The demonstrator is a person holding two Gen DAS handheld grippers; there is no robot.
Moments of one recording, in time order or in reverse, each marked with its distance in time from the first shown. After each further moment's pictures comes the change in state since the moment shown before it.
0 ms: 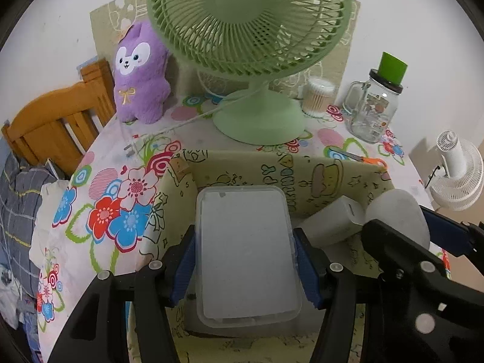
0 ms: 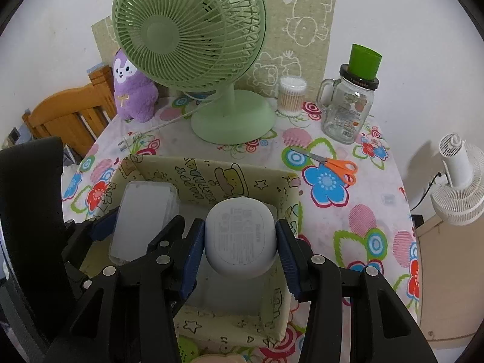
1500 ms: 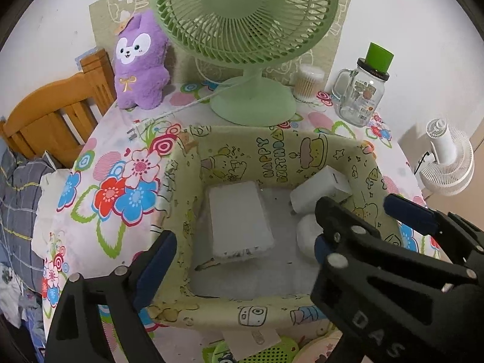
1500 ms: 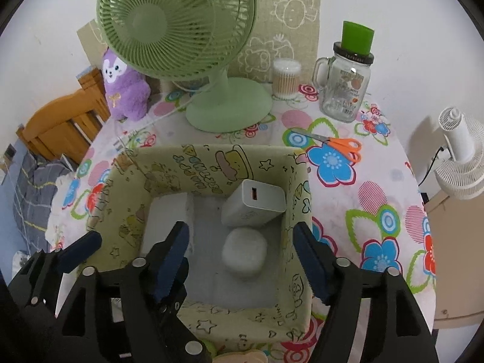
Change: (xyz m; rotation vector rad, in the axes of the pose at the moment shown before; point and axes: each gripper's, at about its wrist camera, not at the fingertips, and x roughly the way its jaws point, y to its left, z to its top) left arm -0.028 0.007 -0.017 0.016 0.063 -0.037; right arm 0.009 0.003 -0.011 0.094 0.029 0.006
